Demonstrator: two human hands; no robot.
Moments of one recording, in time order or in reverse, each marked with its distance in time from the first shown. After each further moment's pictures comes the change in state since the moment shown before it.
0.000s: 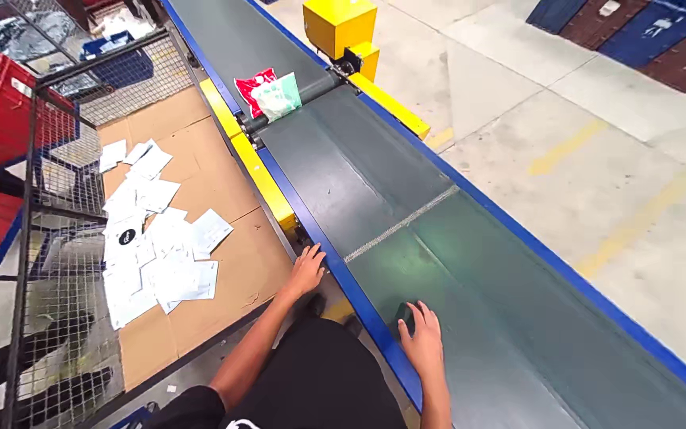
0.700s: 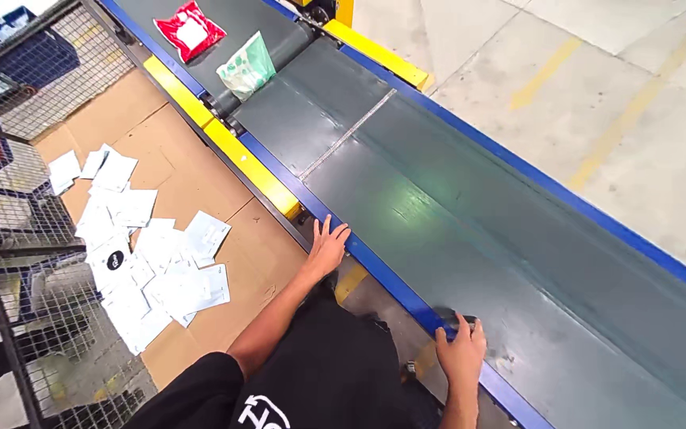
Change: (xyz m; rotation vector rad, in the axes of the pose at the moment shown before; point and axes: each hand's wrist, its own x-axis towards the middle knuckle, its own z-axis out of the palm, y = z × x) left_hand 0.033 -0.024 -0.014 0.211 0.068 0.349; right_hand -0.101 -0.026 0.038 -0.094 0.176 0.508
